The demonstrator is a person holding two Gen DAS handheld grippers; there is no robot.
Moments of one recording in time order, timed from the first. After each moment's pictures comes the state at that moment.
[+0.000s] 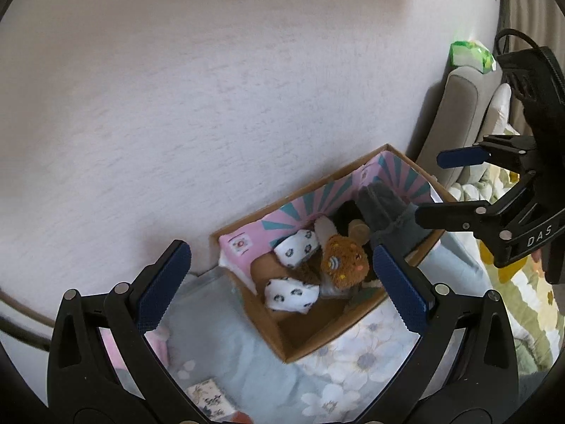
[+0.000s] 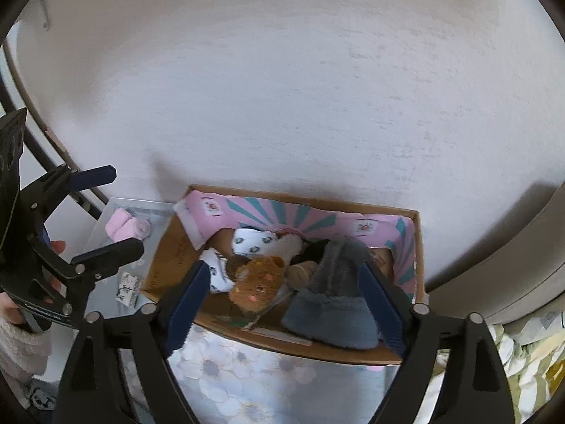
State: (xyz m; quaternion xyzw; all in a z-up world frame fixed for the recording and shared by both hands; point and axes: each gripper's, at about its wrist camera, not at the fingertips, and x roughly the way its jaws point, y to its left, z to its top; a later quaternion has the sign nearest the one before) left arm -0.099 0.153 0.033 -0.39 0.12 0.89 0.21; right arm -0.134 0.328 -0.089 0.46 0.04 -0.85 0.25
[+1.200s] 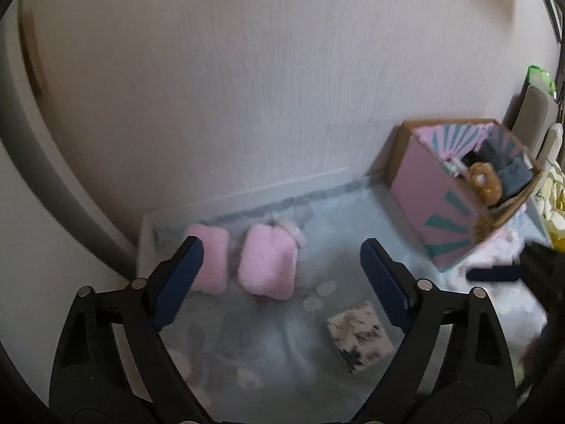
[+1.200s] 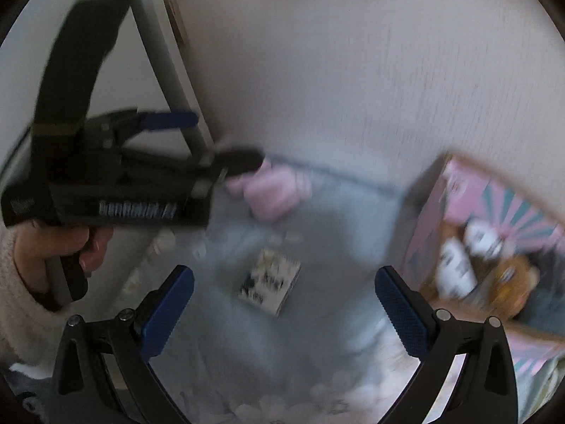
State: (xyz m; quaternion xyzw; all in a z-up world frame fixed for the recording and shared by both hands) left arm -0.069 -0.070 -0.084 -0.39 0.03 0.92 0.06; right arm -0.005 0.082 -0.198 0.44 0.11 -0.82 0.35
